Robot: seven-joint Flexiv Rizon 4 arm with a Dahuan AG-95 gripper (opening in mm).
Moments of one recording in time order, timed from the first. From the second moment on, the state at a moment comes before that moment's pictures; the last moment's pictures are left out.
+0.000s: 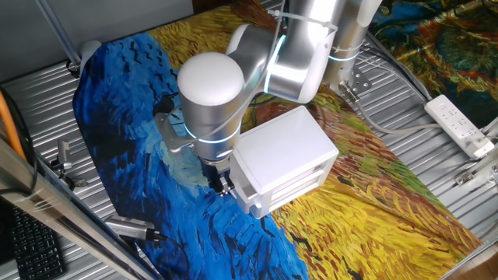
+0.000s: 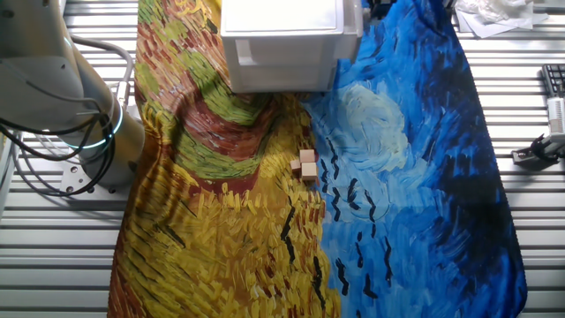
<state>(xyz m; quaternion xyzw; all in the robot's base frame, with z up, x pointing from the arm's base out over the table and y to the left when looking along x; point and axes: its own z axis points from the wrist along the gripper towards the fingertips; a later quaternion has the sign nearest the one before) 0.550 0.245 0.155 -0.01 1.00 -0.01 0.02</state>
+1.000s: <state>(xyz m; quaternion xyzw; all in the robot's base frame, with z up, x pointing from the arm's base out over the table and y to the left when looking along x) 0.580 0.242 0.156 -0.02 1.00 -0.01 0.01</state>
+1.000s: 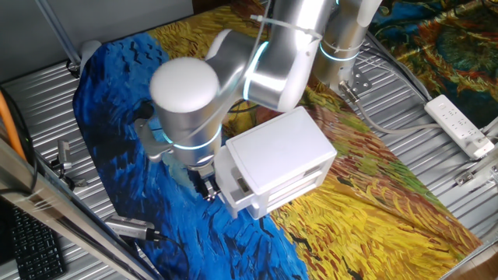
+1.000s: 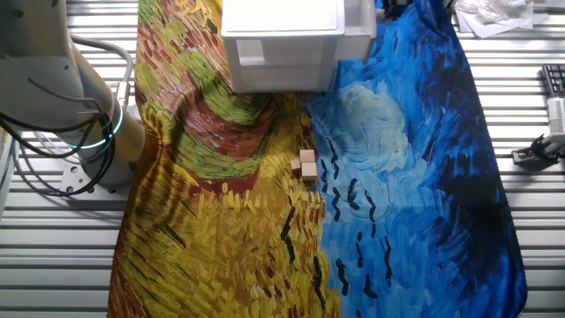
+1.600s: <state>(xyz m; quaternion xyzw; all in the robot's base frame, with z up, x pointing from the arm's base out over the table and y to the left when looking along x) 0.592 0.241 0.157 -0.02 1.00 -0.01 0.01</state>
